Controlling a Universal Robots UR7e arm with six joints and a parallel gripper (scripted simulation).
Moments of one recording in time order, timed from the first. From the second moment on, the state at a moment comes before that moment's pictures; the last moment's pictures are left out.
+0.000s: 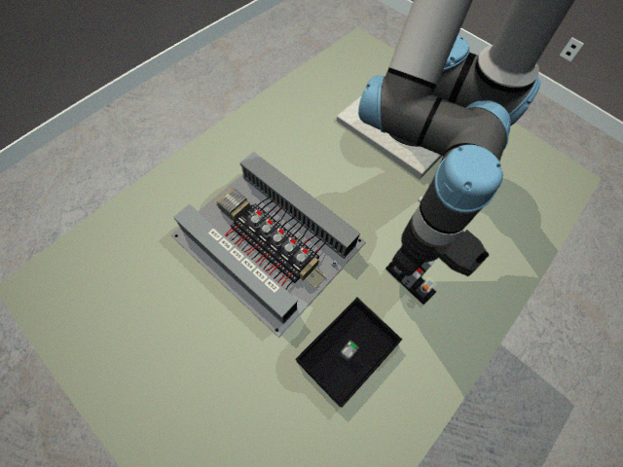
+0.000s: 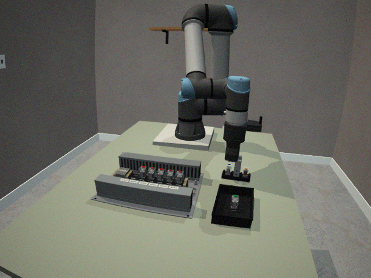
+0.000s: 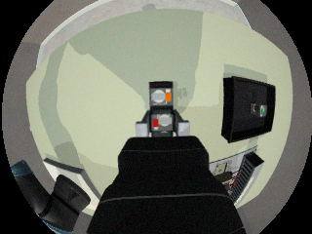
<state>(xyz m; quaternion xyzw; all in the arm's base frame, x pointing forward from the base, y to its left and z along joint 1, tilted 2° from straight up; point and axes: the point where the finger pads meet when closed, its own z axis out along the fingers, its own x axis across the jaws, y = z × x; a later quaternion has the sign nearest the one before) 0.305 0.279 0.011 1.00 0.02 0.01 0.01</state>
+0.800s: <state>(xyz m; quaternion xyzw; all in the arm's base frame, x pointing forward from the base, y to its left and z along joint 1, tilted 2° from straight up) 0.304 0.279 0.034 1.00 0.02 0.01 0.01</state>
